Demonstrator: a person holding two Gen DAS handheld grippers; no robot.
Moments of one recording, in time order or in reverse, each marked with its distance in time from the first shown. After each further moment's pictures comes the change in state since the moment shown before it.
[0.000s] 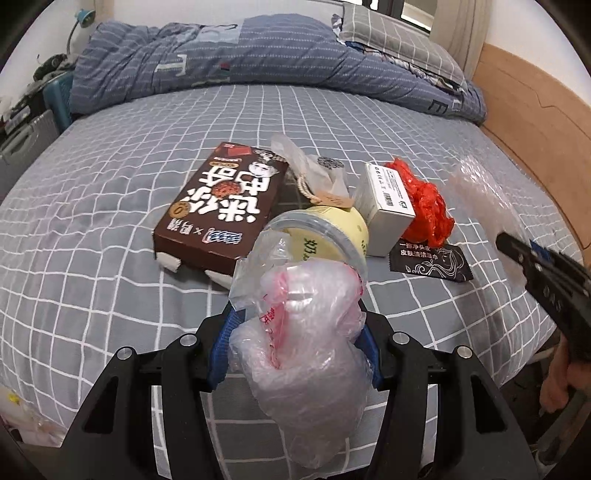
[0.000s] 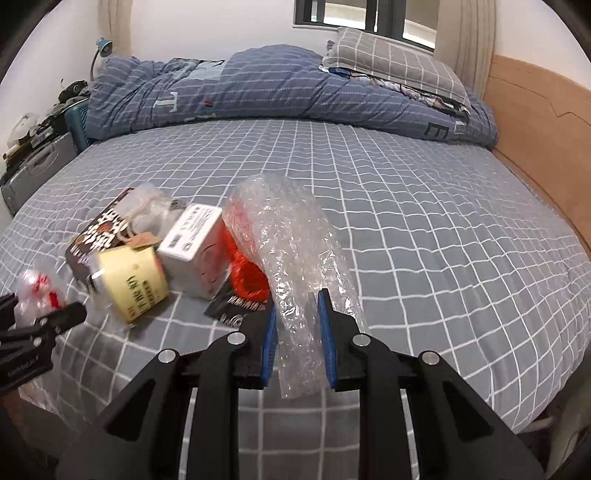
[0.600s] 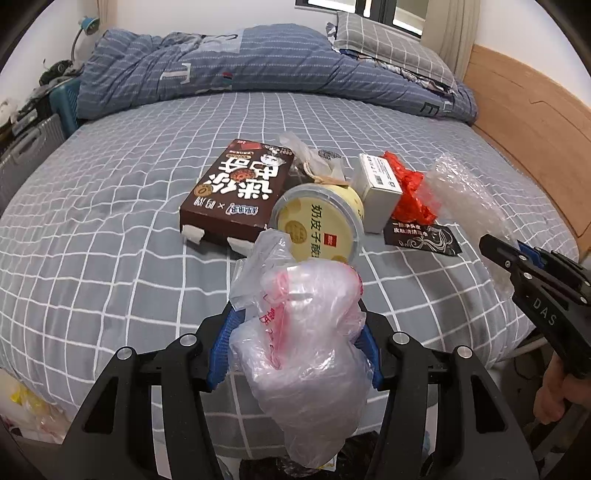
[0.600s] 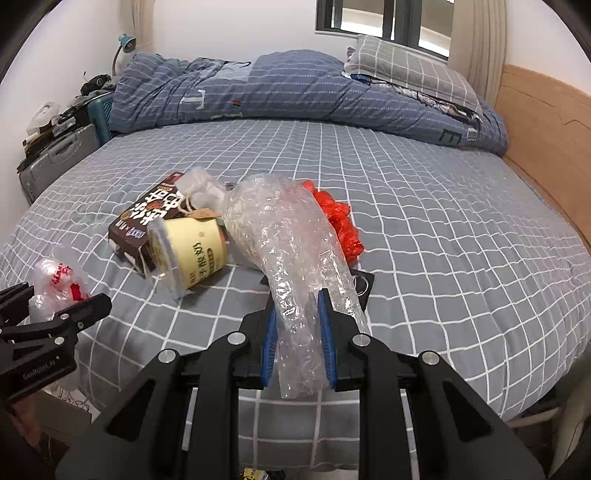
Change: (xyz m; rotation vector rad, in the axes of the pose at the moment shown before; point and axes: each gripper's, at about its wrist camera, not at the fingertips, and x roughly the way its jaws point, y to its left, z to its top) left arm -0.035 0.007 -0.035 0.024 -0.034 -0.004; right arm -0.038 0.040 -0.028 -0.023 -0.014 0.043
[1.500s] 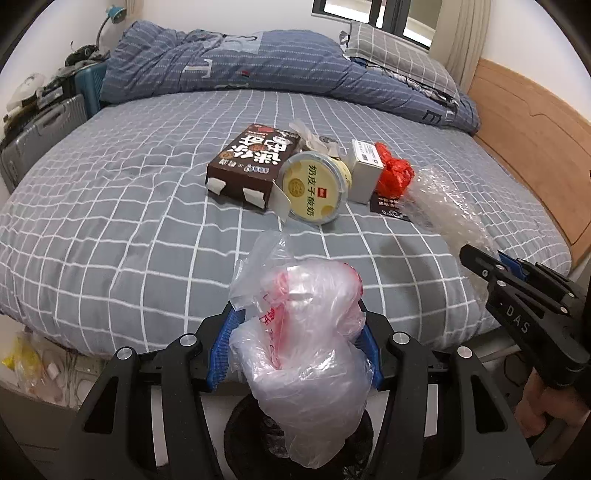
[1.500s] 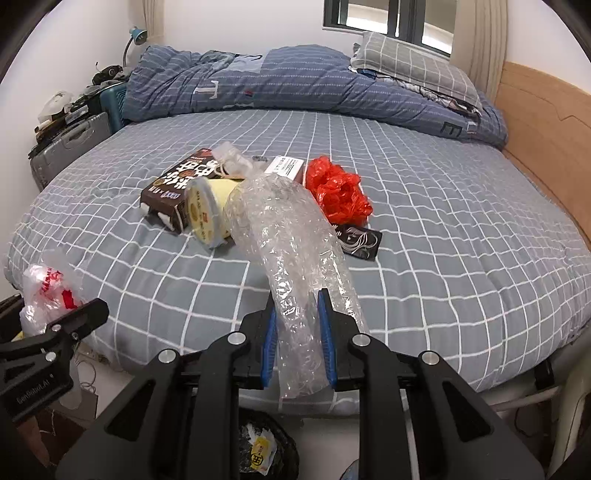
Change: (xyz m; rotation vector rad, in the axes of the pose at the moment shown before) left arm -0.058 -0.008 -0.063 -0.073 -0.017 0.008; right arm -0.045 0.022 -0.046 -0.012 0.030 0.012
